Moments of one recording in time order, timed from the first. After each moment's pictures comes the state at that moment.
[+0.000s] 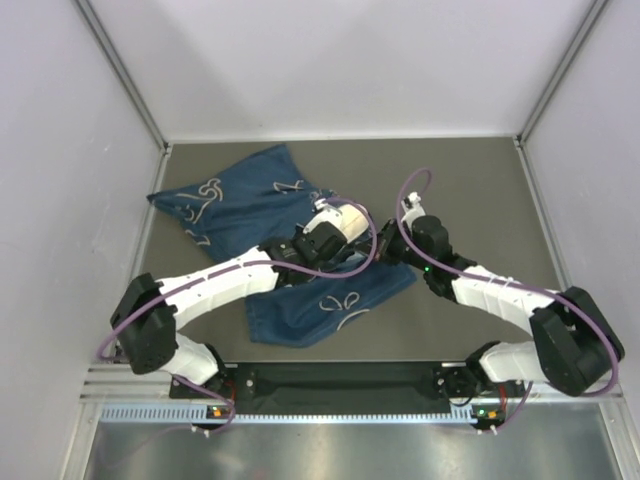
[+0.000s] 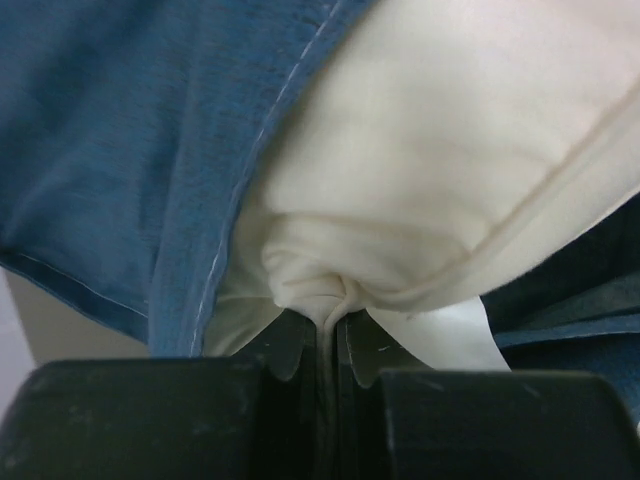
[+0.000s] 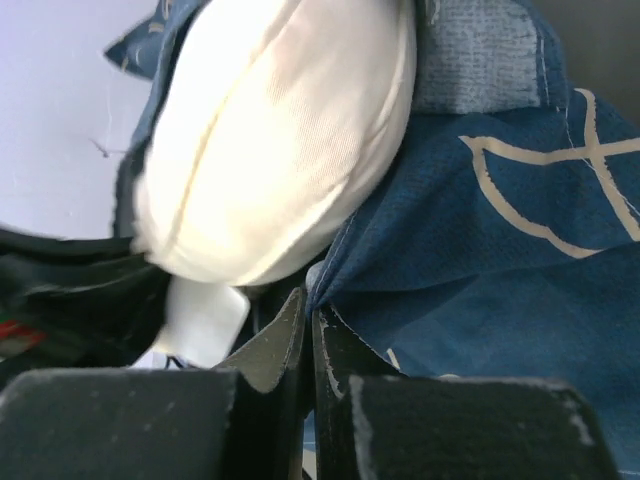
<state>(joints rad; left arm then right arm) -0.94 1.46 1.10 -0.63 -0.70 -0.26 0.57 1.31 0.58 0.36 -0.25 0.93</state>
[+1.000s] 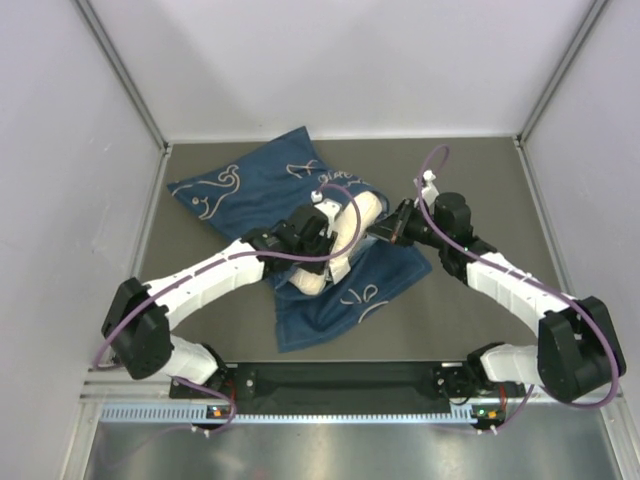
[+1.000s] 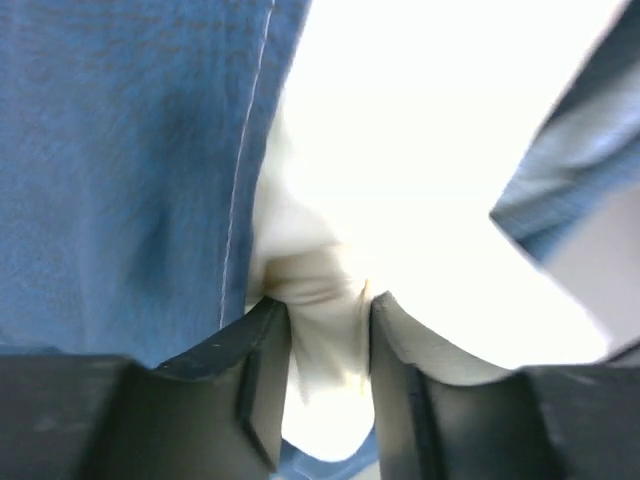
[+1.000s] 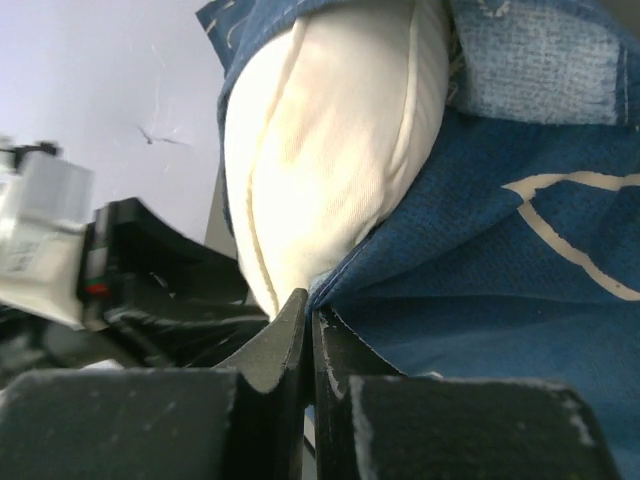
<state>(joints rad) -0.80 1.44 1.07 -0.50 -0.09 -0.28 0.40 1.26 0.70 0.22 -0.50 0.83</state>
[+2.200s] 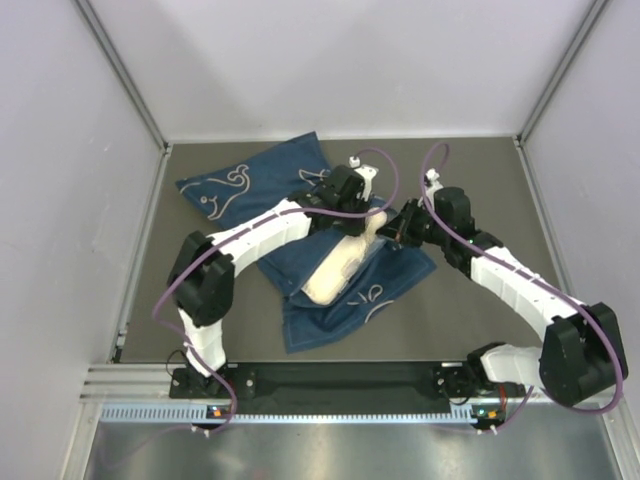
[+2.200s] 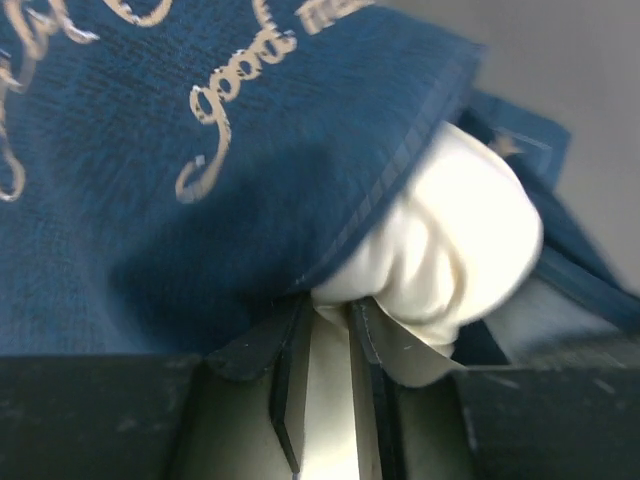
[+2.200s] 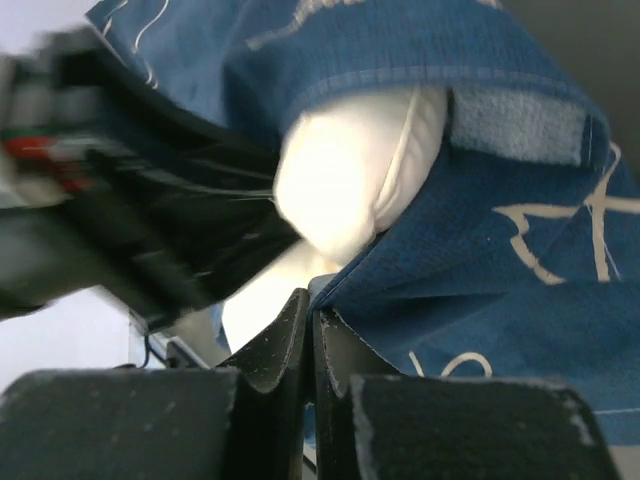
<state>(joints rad) -0.76 1.83 1.52 -0.46 0.02 -0.25 0.39 1.24 0.78 -0.03 -0.39 0.77</state>
